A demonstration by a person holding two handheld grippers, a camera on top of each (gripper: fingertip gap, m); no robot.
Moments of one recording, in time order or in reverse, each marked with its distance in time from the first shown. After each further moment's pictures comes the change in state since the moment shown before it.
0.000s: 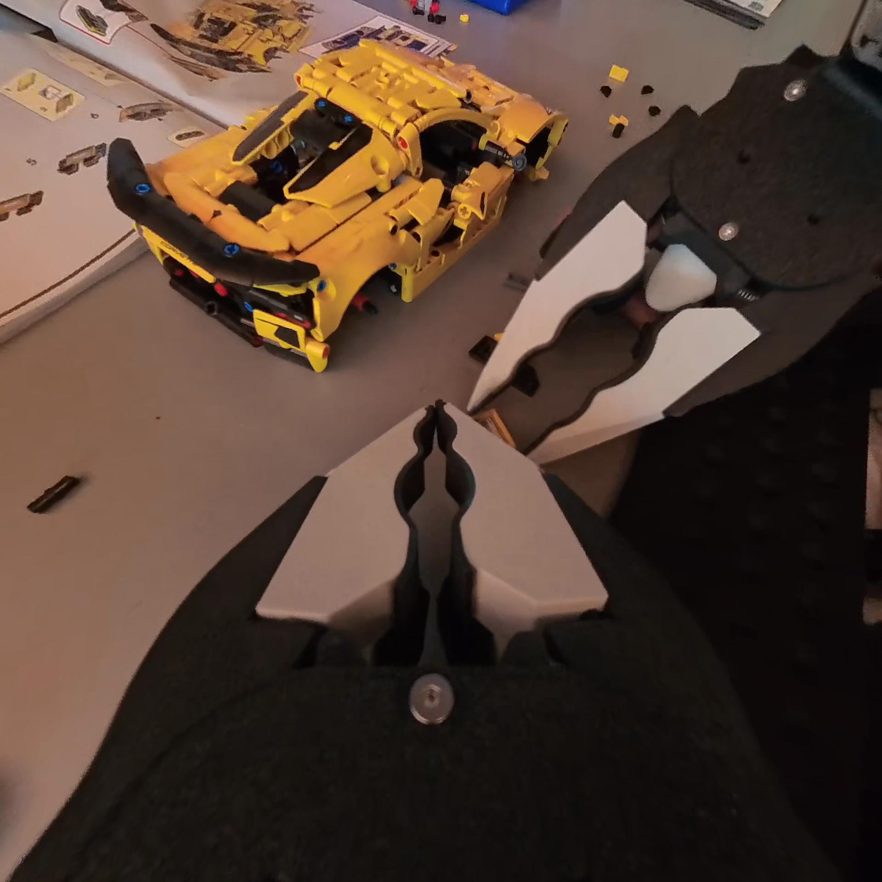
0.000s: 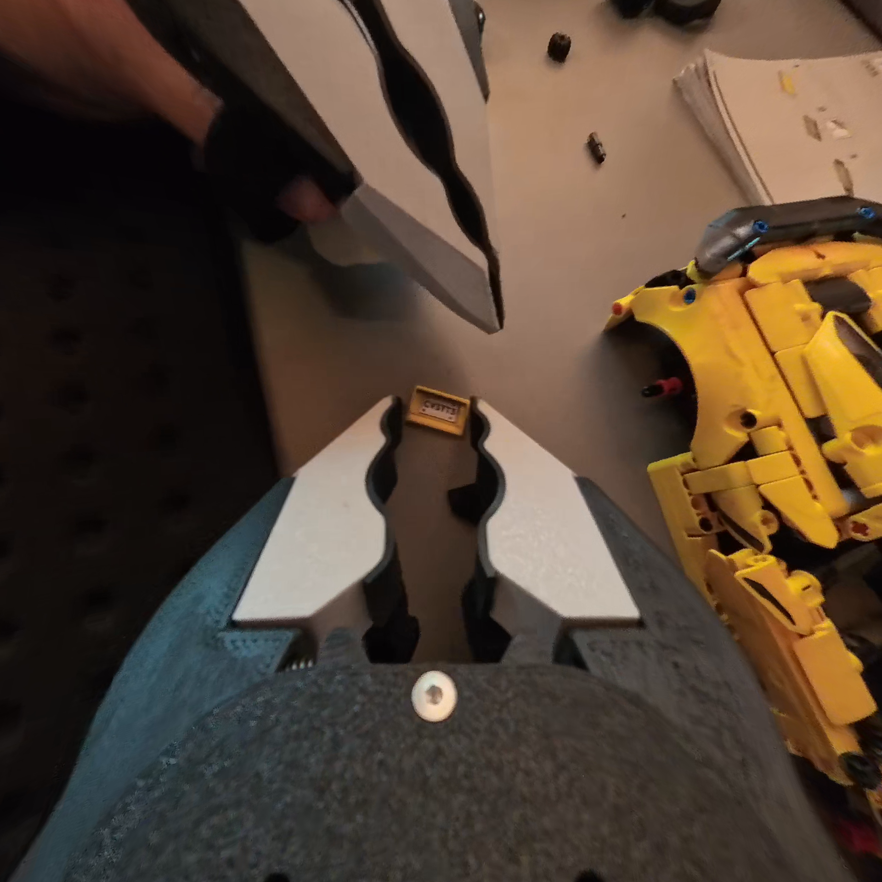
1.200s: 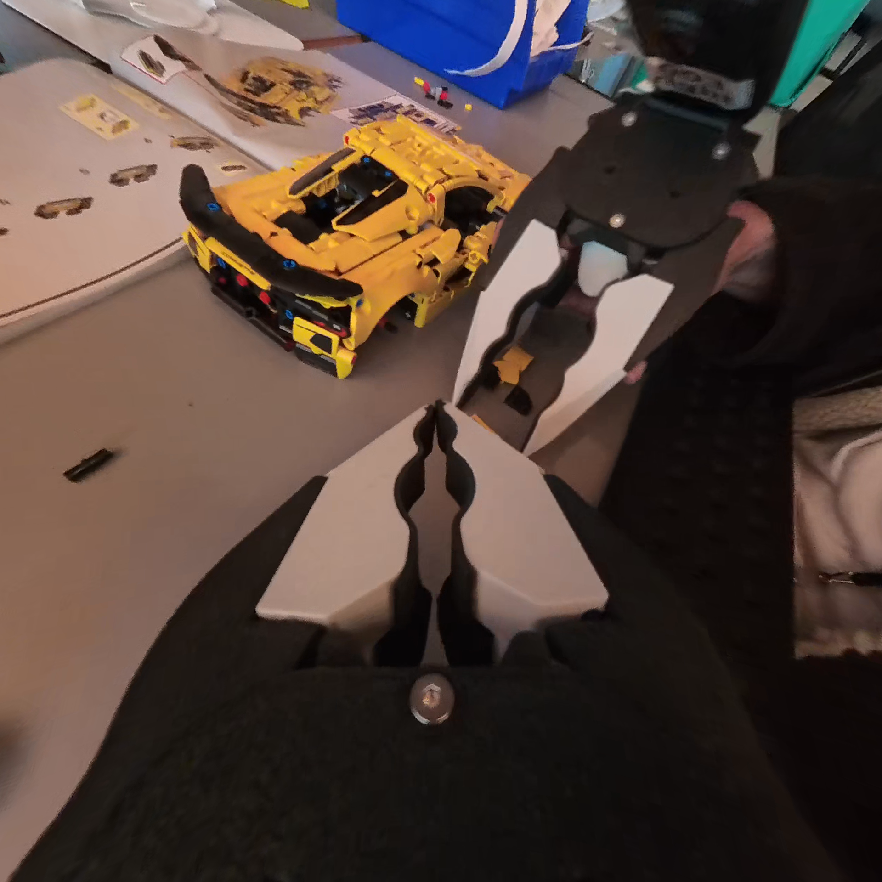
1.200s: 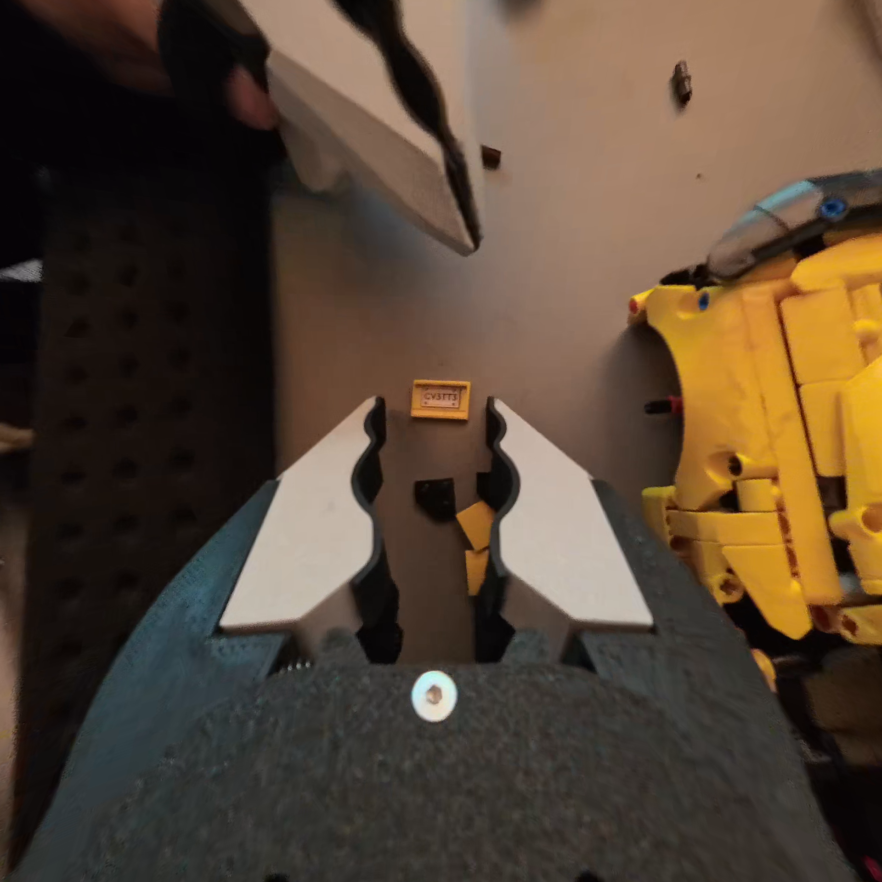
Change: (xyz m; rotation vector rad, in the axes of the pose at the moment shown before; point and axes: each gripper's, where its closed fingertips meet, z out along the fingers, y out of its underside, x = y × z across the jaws) left arm -0.009 -0.011 -0.021 0.104 0.039 -0.099; right arm 0.006 0.002 -0.002 -0.120 -0.300 0.045
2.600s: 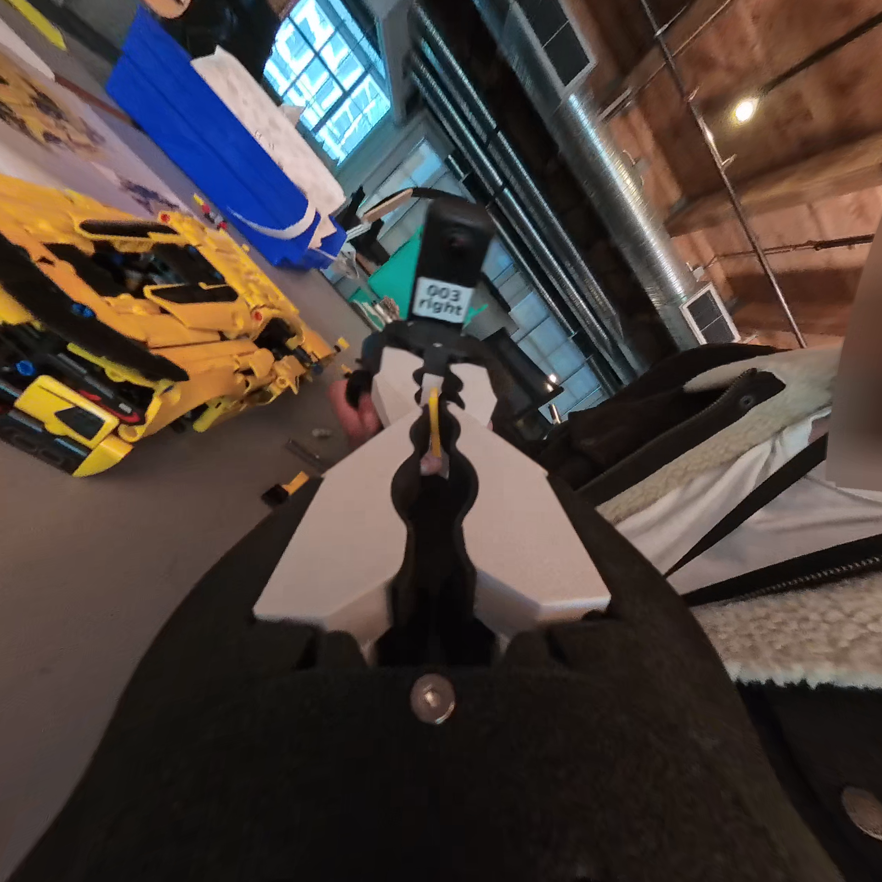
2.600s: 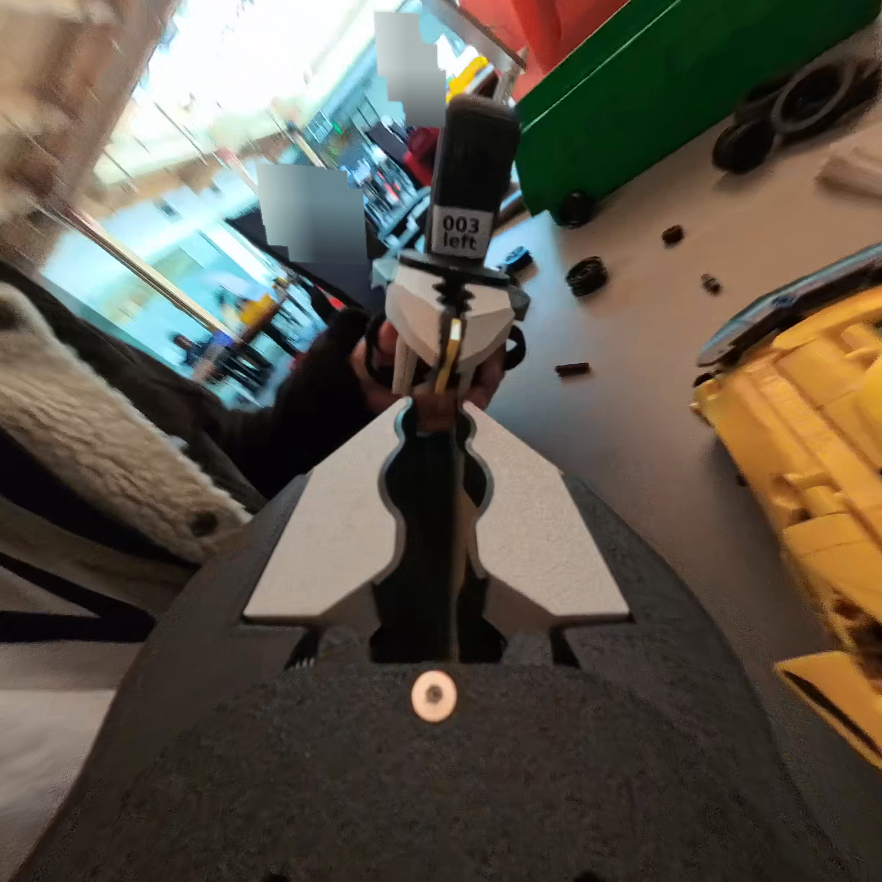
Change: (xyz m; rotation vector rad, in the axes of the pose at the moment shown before) left arm 0.045 -0.066 -0.008 0.348 0.598 -0.542; right arm -0.020 -0.070 -0.065 0.595 -0.414 0.406
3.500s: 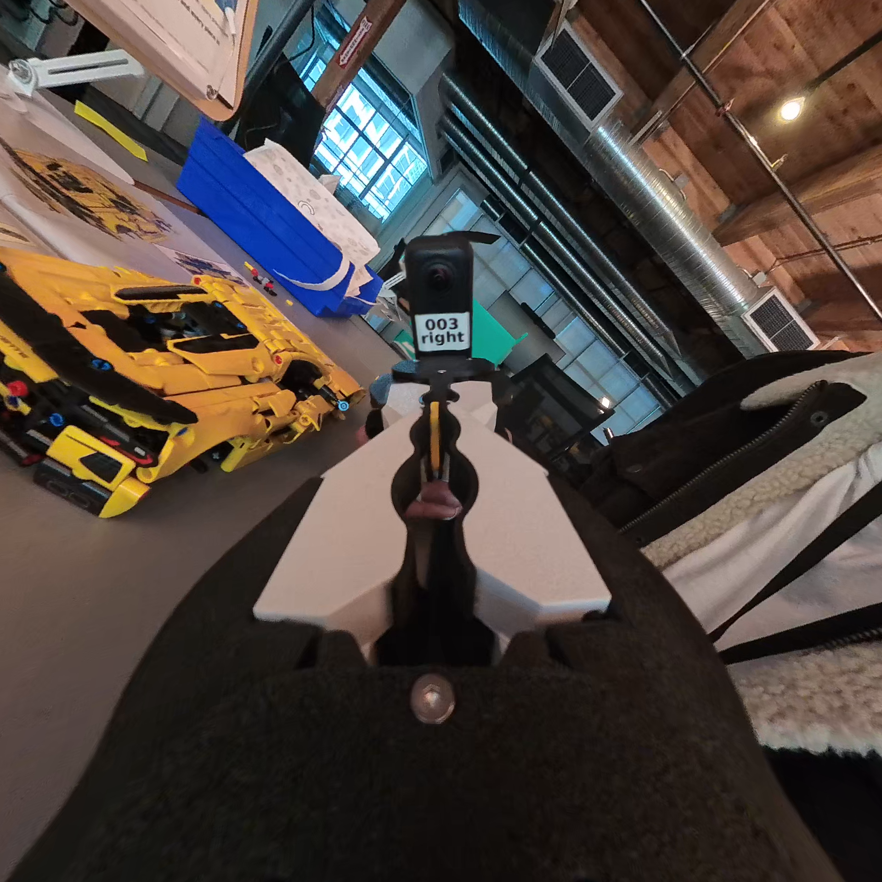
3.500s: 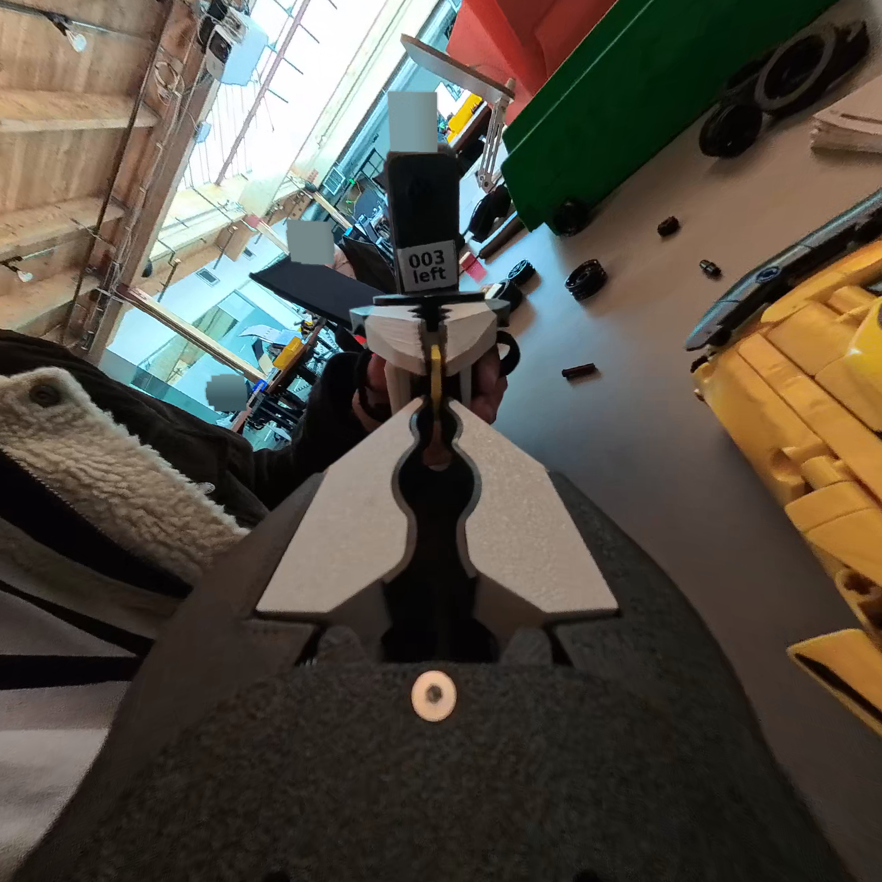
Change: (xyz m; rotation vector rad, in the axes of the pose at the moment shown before) left arm -0.002 -0.006 0.010 0.083 -0.086 0.112; right arm 0.003 -0.006 -0.002 0.057 -0.020 0.124
